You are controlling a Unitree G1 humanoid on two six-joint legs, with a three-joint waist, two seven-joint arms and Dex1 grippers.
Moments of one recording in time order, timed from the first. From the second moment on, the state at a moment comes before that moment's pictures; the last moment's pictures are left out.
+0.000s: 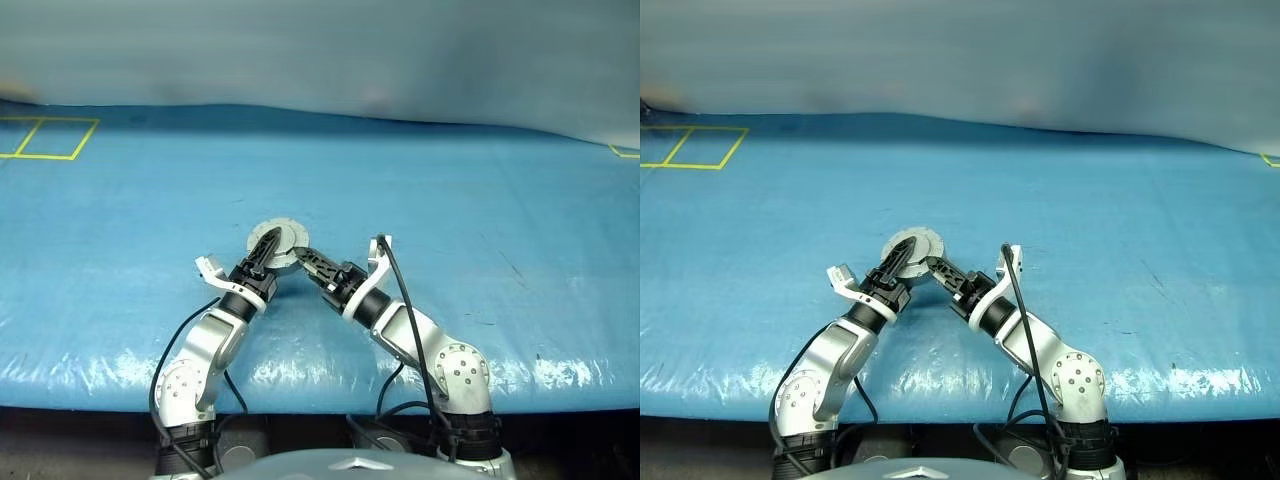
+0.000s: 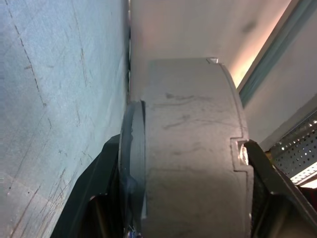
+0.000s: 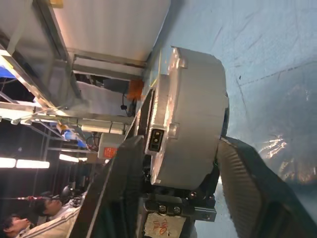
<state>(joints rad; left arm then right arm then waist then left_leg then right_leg) 0.01 -0.07 0.13 -0.19 -1.65 0.55 0.14 -0.06 -0.05 0.08 -0.36 1.46 0.75 -0.24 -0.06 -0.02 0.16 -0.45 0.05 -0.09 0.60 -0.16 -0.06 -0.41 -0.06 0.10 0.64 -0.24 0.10</state>
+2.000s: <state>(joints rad) -0.17 0.31 0.29 -0.04 -0.75 0.90 0.04 0.03 -0.14 0.26 -0.39 0.08 0.59 0.04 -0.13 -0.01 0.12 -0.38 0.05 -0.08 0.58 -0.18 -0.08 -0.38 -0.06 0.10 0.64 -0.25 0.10</state>
